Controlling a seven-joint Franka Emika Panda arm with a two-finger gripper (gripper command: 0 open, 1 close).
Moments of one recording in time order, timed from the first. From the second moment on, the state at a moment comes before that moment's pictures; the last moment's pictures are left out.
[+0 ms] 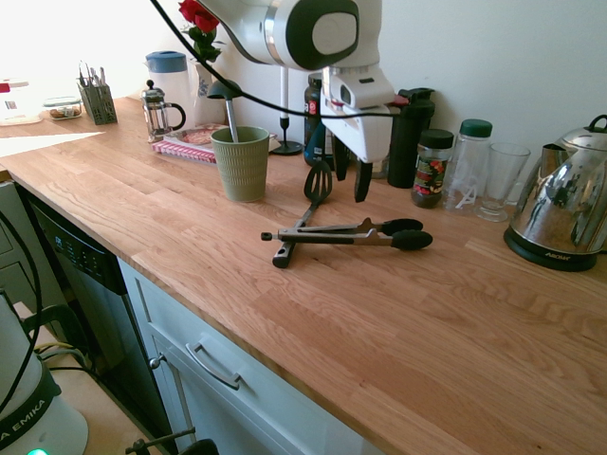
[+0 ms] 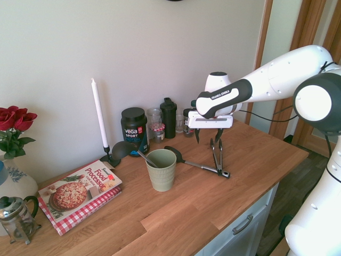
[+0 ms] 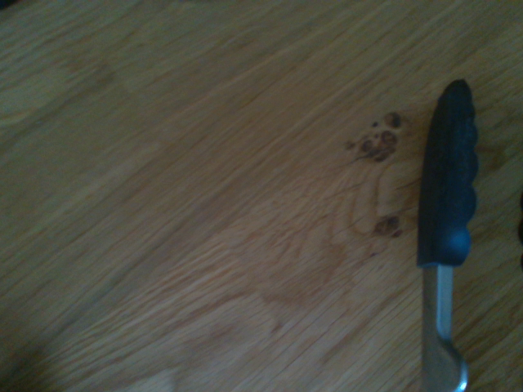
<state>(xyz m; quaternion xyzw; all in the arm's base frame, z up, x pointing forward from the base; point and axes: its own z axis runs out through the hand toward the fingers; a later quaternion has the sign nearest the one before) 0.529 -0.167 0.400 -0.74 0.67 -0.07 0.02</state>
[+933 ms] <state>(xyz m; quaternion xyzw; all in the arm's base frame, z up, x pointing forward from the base) 0.542 -0.184 0.358 -0.74 0.67 -0.06 0.02</state>
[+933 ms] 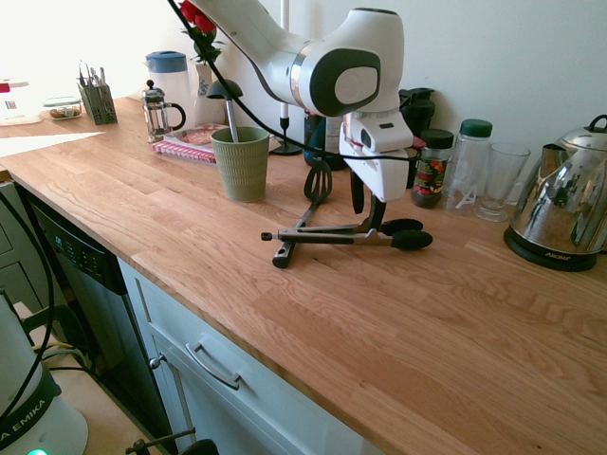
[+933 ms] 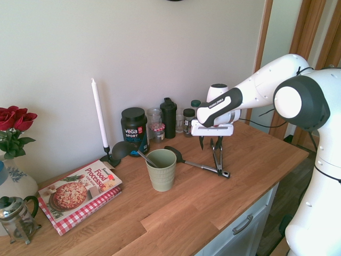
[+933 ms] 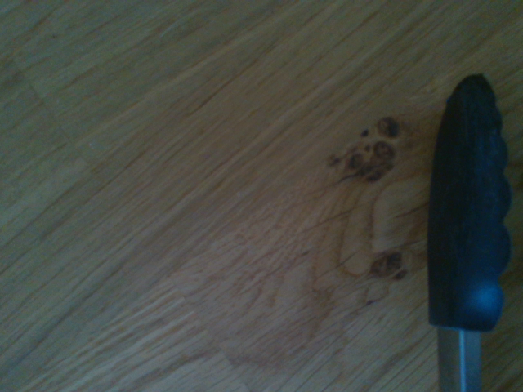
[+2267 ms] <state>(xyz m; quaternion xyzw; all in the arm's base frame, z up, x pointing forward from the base) 0.527 -0.186 0.444 -0.75 0.65 -0.06 0.08</state>
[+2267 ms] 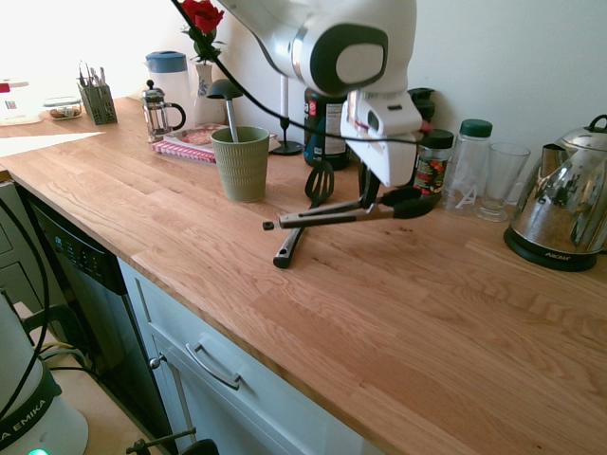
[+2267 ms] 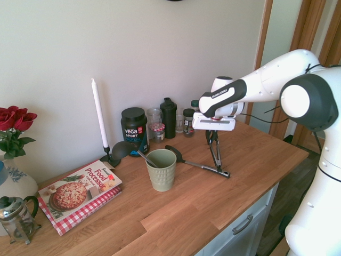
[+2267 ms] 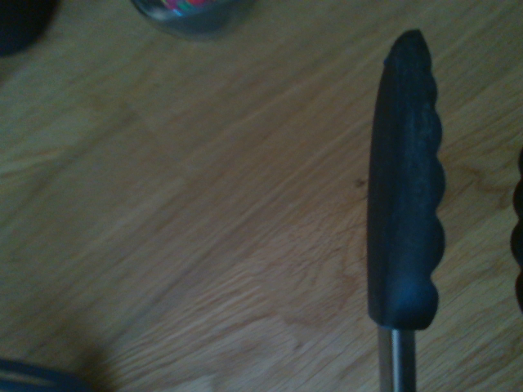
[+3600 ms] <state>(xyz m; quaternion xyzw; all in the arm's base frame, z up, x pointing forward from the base) 0.438 0.128 0.597 -0.75 0.40 -0.51 0.14</state>
